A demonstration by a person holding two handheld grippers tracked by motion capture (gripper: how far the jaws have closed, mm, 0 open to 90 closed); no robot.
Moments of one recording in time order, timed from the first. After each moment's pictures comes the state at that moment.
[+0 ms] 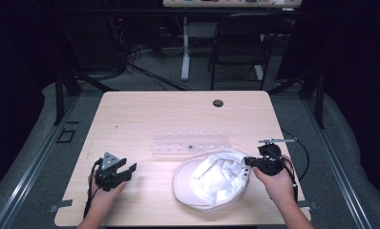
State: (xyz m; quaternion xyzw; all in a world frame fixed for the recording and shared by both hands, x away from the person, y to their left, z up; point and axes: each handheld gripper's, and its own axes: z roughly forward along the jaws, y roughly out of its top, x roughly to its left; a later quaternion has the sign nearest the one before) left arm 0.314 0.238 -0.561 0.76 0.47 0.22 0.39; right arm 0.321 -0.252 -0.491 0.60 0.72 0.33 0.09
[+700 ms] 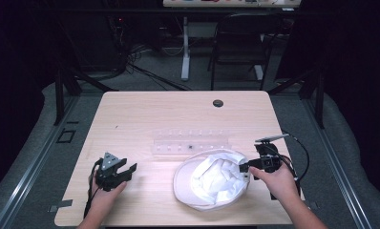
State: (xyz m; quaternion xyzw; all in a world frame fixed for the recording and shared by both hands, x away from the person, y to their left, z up) left arm 0.313 0.237 -0.561 0.76 0.47 0.22 0.39; right arm 0.331 -0.247 -0.489 0.65 0.71 0.26 -0.02
